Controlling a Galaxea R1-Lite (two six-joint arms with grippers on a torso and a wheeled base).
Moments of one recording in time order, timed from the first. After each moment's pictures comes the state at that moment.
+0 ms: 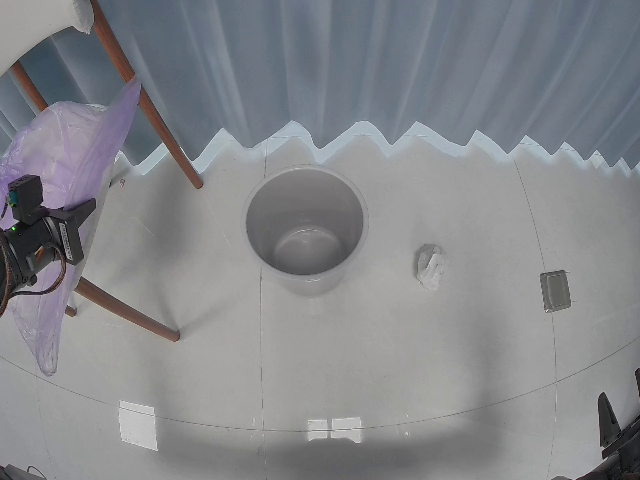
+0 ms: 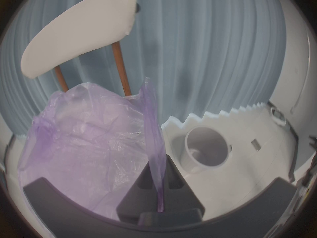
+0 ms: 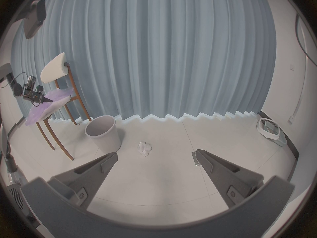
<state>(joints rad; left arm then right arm) 0.00 1.27 -0.68 -0.50 -0.15 0.12 0.00 0.02 -0.02 0.00 0.01 0.01</state>
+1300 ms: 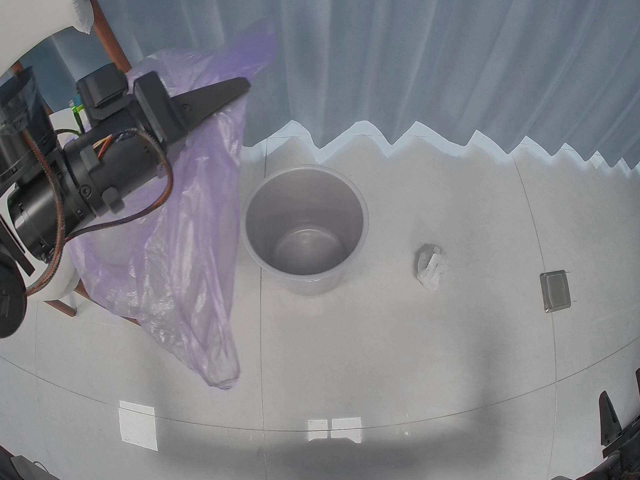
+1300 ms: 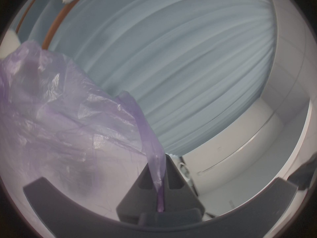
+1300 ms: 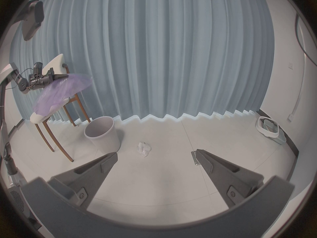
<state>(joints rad) -0.51 1.47 -0.95 -0.79 -0.31 -0.60 0.00 0.02 -0.02 -0.01 0.00 0.03</state>
